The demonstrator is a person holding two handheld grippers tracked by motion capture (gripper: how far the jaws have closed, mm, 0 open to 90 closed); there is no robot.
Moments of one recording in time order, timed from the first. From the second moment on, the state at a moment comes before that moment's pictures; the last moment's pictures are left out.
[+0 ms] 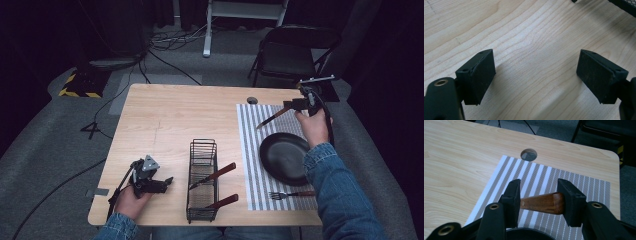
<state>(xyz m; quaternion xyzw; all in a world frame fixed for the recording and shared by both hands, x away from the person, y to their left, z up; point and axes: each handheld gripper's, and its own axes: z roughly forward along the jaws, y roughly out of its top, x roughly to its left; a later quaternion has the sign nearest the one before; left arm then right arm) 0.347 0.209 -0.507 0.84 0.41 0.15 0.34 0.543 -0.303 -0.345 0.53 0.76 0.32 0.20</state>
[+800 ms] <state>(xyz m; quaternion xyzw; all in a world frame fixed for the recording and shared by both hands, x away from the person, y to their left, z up) 0.347 0.209 -0.507 0.84 0.41 0.15 0.34 0.550 -0.332 -0.368 0.57 0.75 0.27 0.19</state>
